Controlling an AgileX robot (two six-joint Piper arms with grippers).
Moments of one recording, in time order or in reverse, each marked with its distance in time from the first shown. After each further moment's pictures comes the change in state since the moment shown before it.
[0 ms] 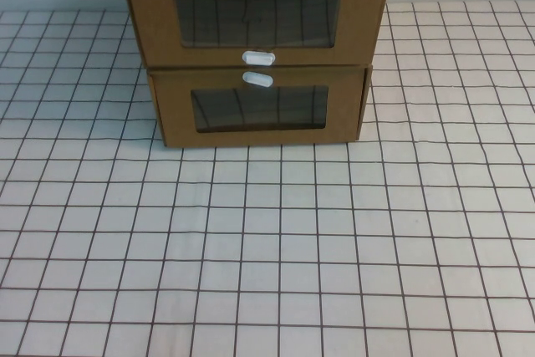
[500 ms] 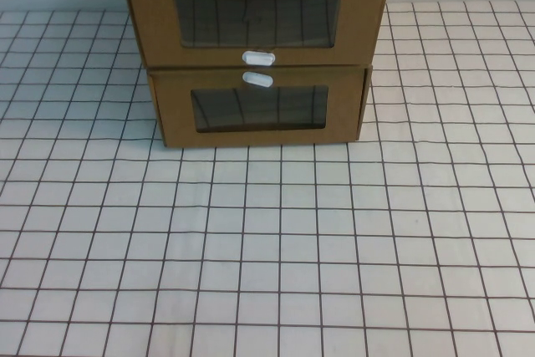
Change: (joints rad) right arm 0.000 0.000 0.000 0.000 0.000 0.000; left arm 0.000 -0.002 0.000 0.004 0.000 0.000
